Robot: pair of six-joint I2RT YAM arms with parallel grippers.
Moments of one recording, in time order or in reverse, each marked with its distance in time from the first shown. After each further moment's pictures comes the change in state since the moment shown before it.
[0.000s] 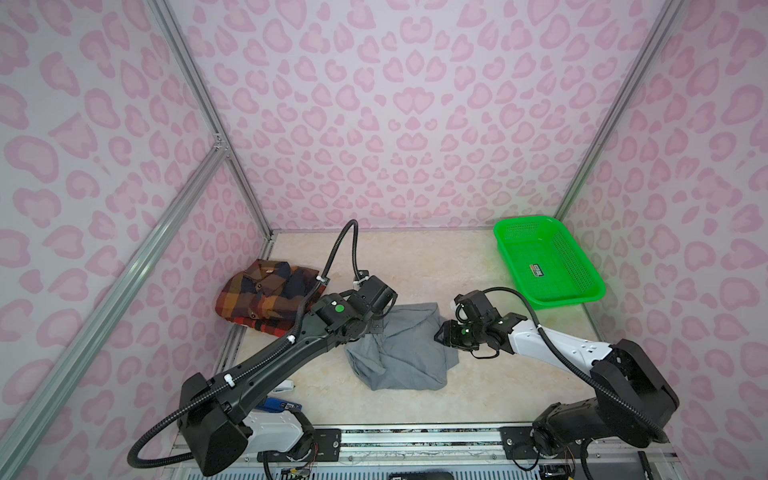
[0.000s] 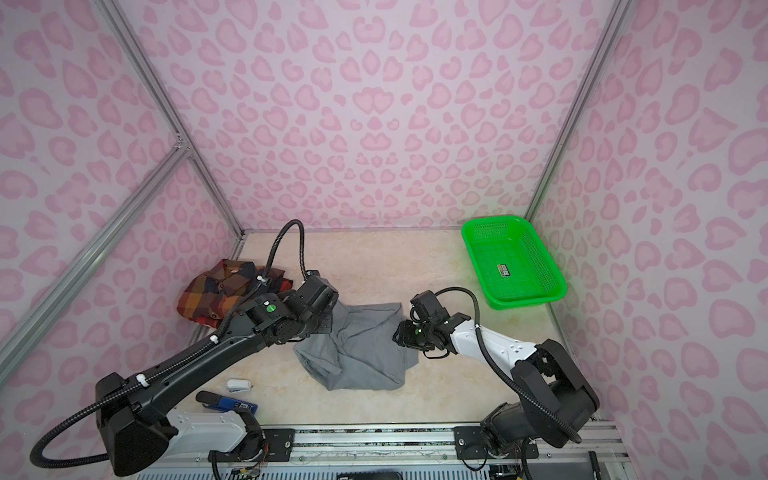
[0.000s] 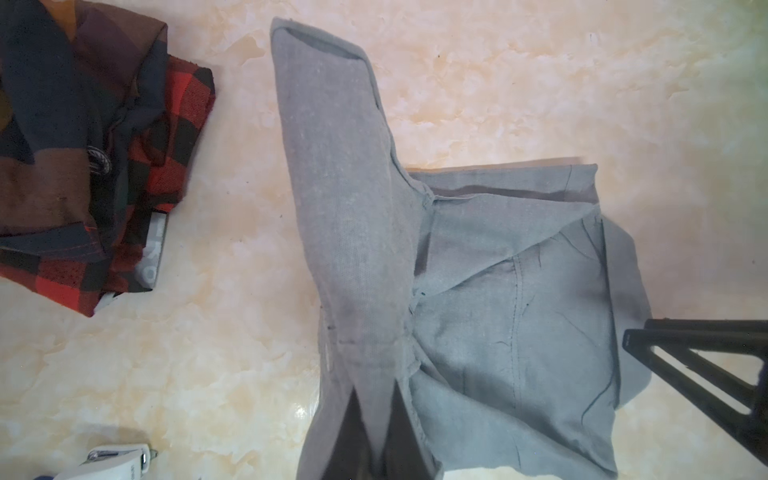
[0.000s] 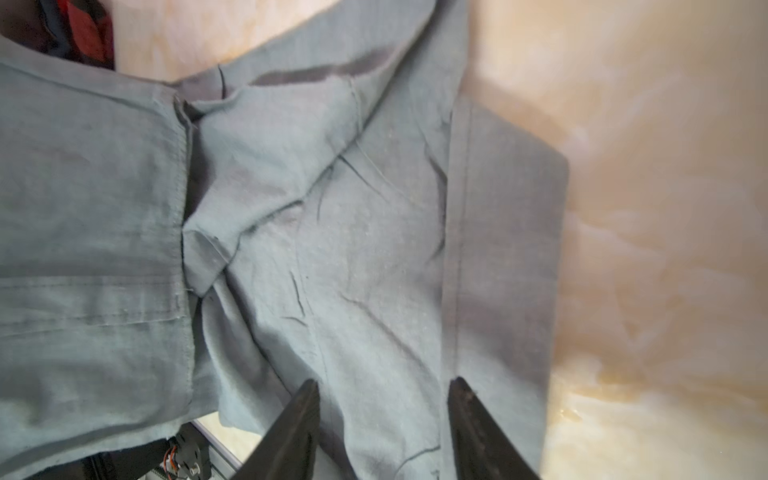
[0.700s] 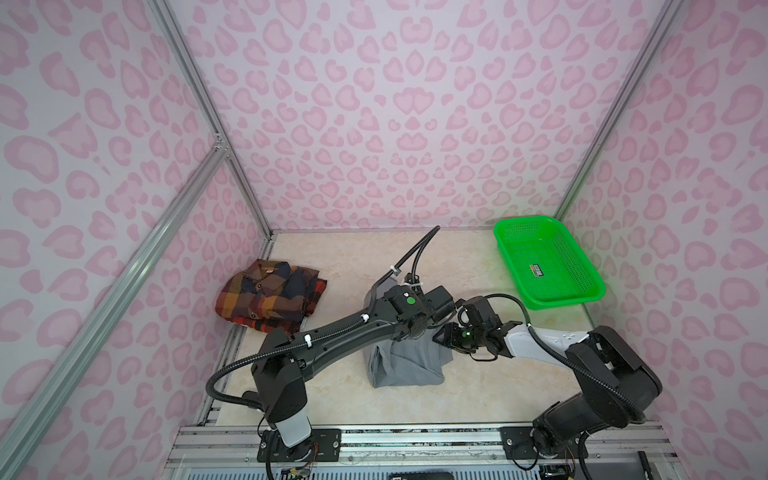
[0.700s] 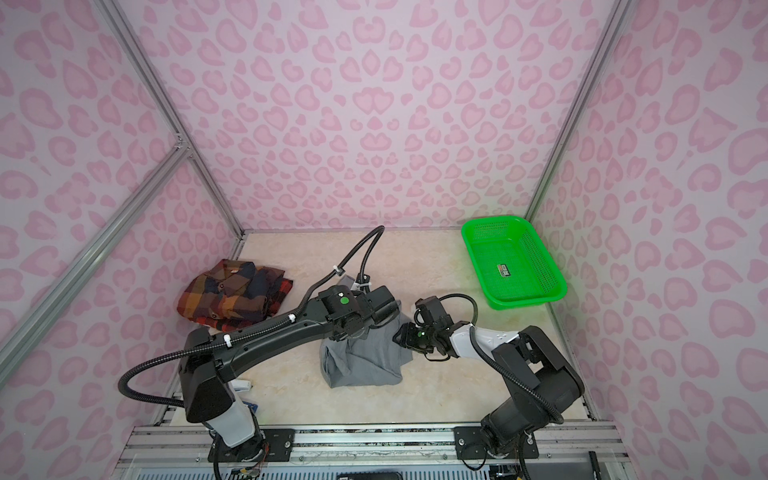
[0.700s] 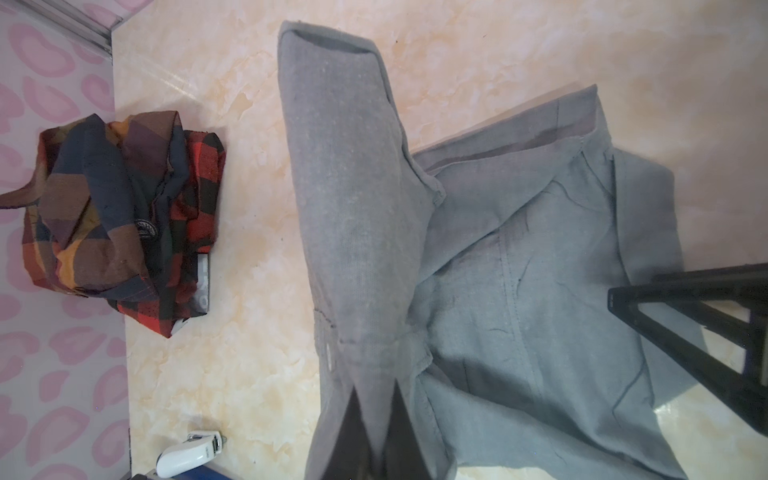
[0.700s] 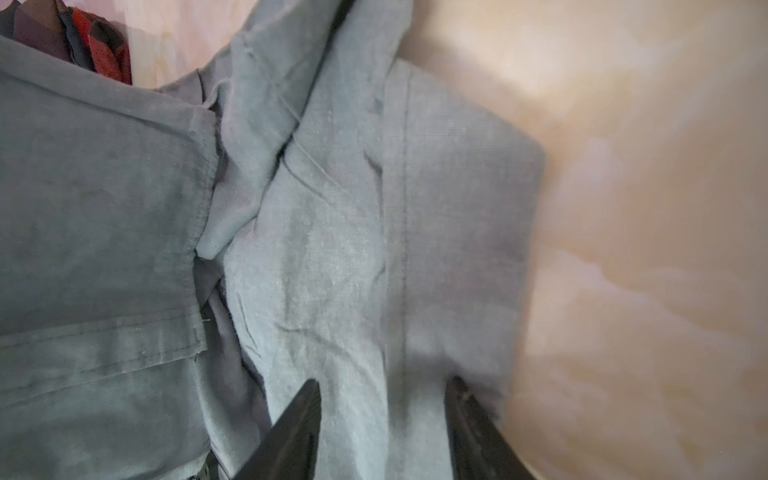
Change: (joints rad) left arm -0.236 0.398 0.354 -0.259 -0.225 -0.066; right arm -0.065 0.092 -0.111 0.269 -0.075 0.036
